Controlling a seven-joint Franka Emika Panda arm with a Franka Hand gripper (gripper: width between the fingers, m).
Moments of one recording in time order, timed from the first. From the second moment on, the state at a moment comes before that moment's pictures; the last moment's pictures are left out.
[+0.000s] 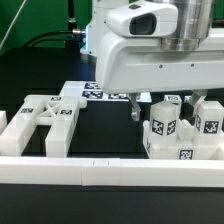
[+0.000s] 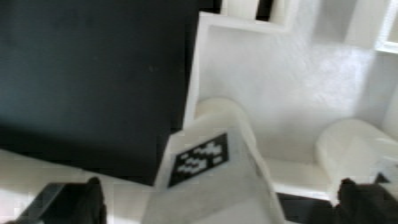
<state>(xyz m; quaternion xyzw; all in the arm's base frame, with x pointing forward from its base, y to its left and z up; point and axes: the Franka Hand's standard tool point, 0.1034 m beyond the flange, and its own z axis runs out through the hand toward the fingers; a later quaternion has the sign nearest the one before) 0.613 0.053 0.071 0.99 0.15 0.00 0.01</state>
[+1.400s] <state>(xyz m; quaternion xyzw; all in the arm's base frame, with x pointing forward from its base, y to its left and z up) 0.619 0.053 0.074 1.00 0.04 -0.01 0.02</state>
